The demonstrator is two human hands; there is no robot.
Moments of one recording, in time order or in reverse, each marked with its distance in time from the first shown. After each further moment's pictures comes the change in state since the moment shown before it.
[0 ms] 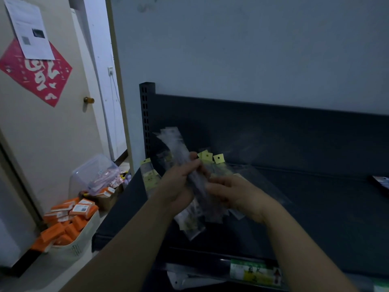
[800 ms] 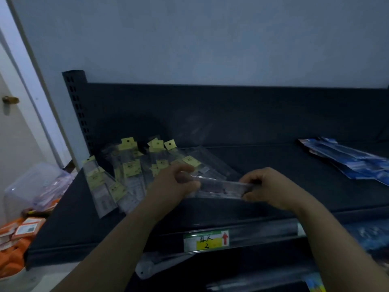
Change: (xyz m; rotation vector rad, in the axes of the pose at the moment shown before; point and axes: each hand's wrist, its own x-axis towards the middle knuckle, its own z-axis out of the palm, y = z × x) left_hand 0.001 -0.074 0.029 1.142 -0.003 0.115; right_hand -0.130 0.041 -0.102 -0.624 0.415 0.156
